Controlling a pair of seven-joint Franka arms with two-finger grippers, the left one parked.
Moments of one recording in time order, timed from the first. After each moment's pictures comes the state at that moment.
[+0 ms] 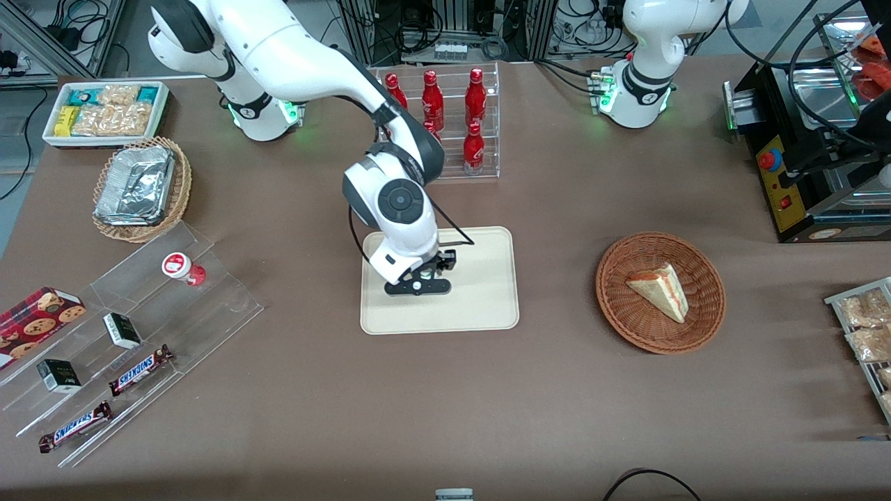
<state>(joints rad) 0.77 0.66 -0.07 -1.51 0.09 2.17 0.69</state>
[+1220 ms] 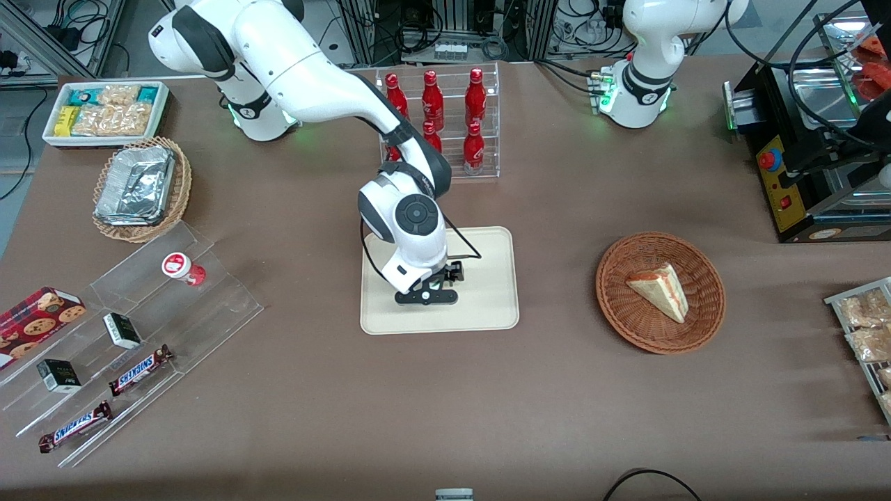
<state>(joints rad) 0.78 0.74 -0.08 -1.48 0.04 2.24 0.72</state>
